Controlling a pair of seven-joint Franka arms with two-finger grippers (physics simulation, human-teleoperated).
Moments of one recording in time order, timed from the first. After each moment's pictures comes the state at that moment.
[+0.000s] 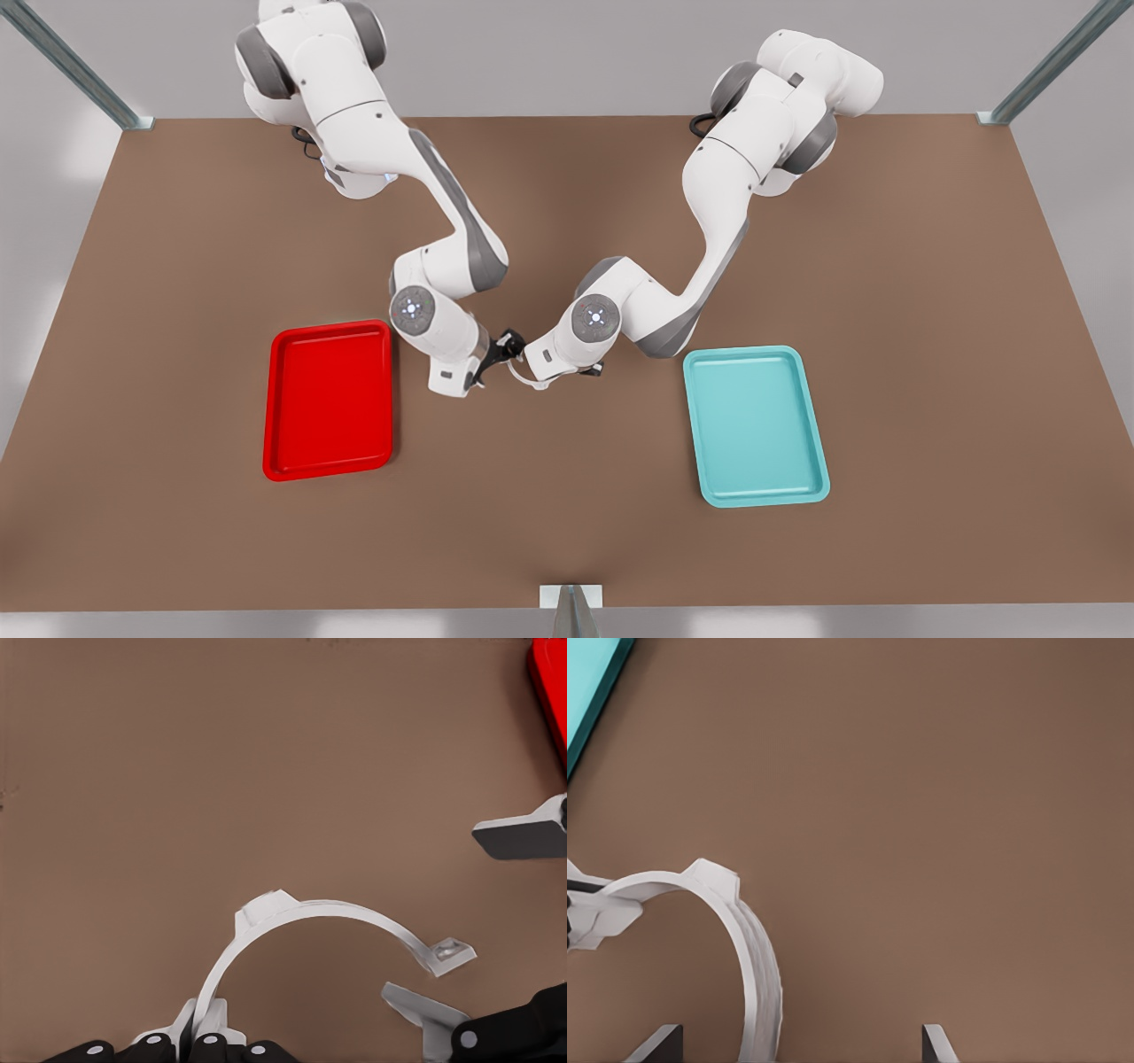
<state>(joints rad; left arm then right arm) -0.58 0.89 -0.20 -1.06 -0.03 1.95 -0.36 0.73 0.54 -0.22 -1.65 0.47 2.24 -0.25</state>
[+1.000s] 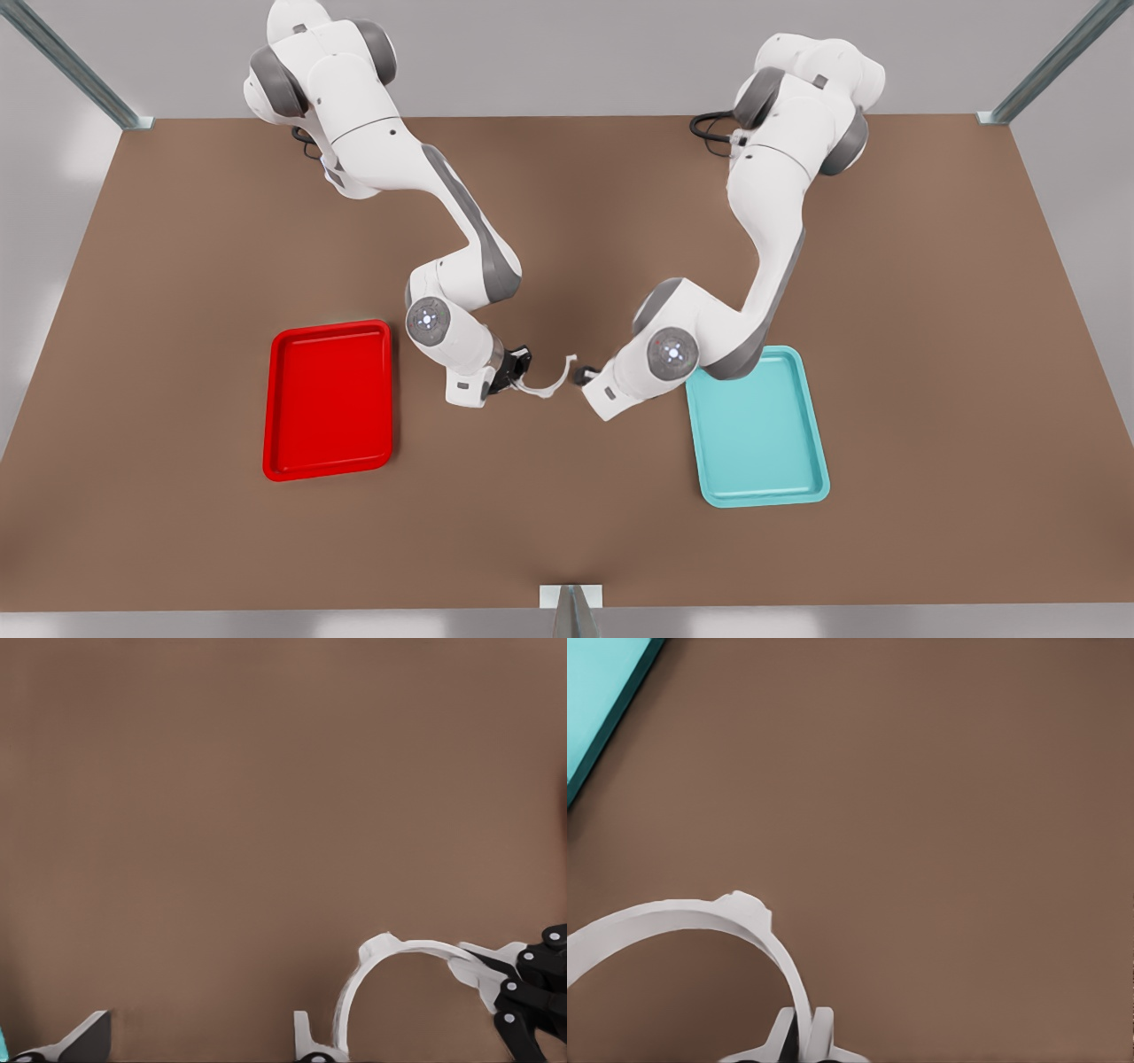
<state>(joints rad) -0.40 0.84 -0.20 -1.00 -0.08 1.82 -0.40 0.72 0.62 -0.20 -1.55 0.49 2.27 -0.29</state>
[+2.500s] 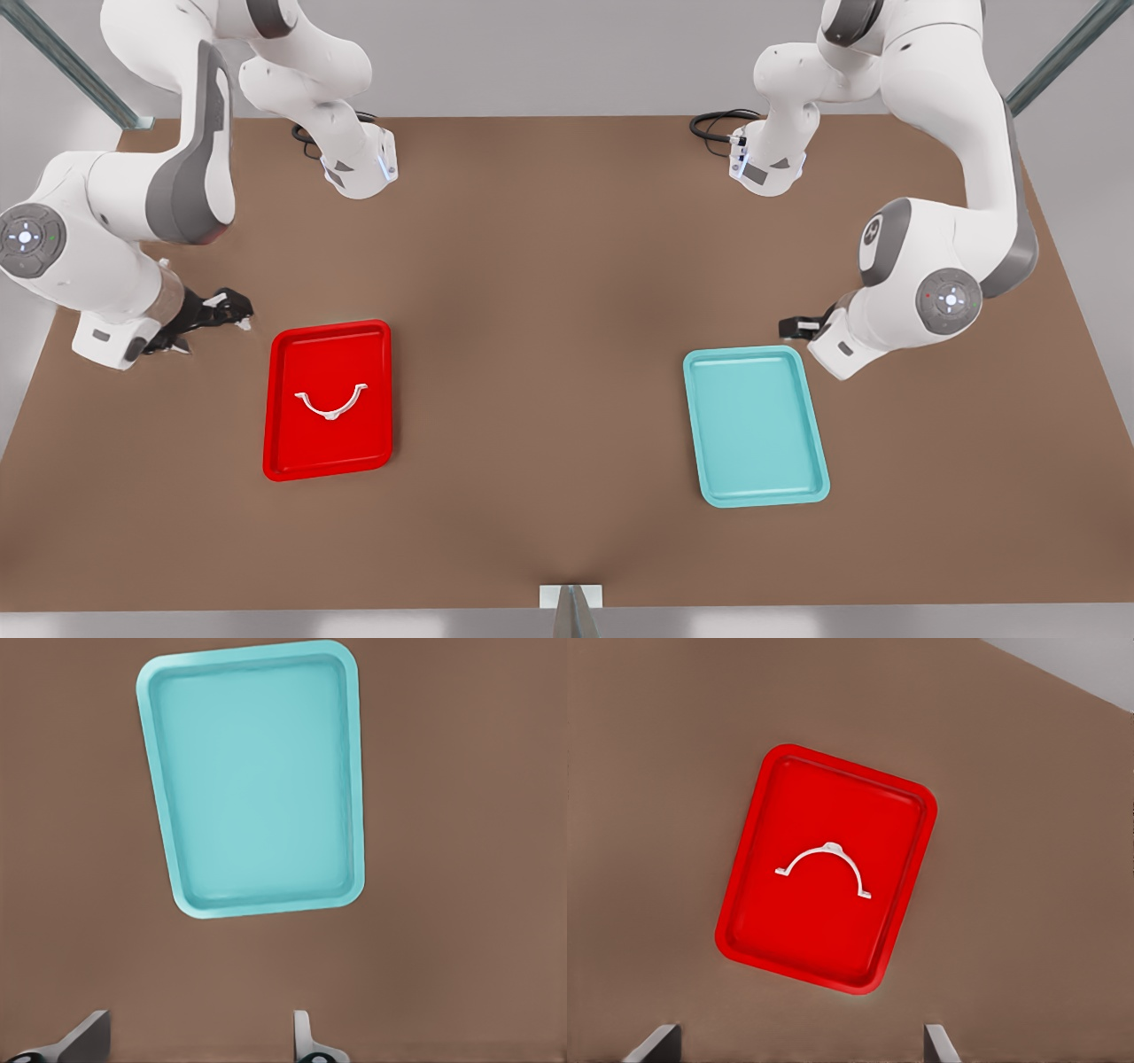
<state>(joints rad) -0.06 0.31 -0.14 -1.45 -0.01 1.51 -0.16 0.26 0.19 -0.28 -1.42 0.00 1.51 -0.41</state>
